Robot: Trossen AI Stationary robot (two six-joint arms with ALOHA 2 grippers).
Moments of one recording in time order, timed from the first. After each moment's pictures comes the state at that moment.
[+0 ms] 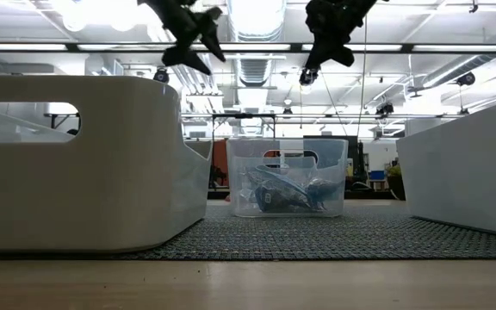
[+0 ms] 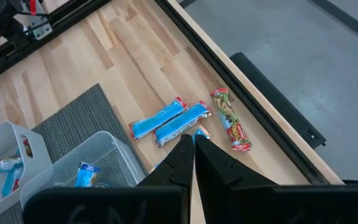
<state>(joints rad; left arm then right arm) 0.69 1.59 1.81 -0.88 0.12 -0.25 -0.69 1.59 1.78 -1.05 -0.26 0.05</state>
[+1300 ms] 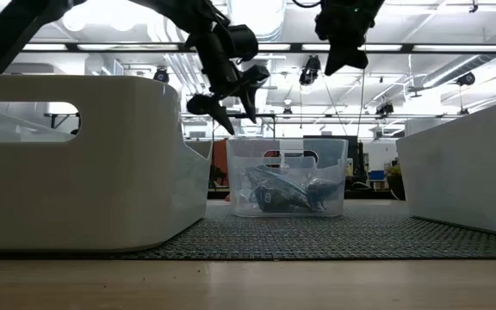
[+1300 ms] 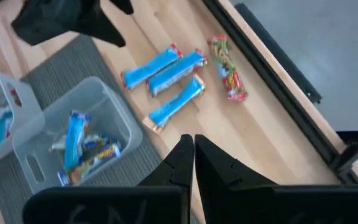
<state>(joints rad) 0.50 1.96 1.88 -1.01 0.11 -0.56 -0.71 1.59 1.78 -1.24 -0.26 -0.03</state>
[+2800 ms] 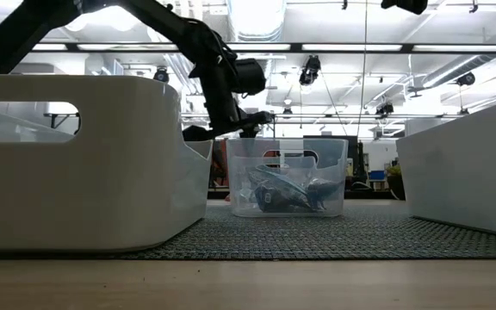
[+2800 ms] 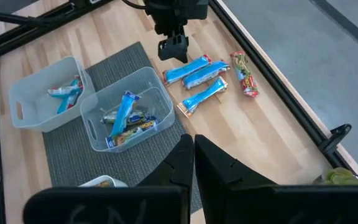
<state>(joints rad) 0.47 2.03 1.68 -0.84 0.00 -0.76 -0.71 1.19 1.78 -1.45 -0.34 -0.08</state>
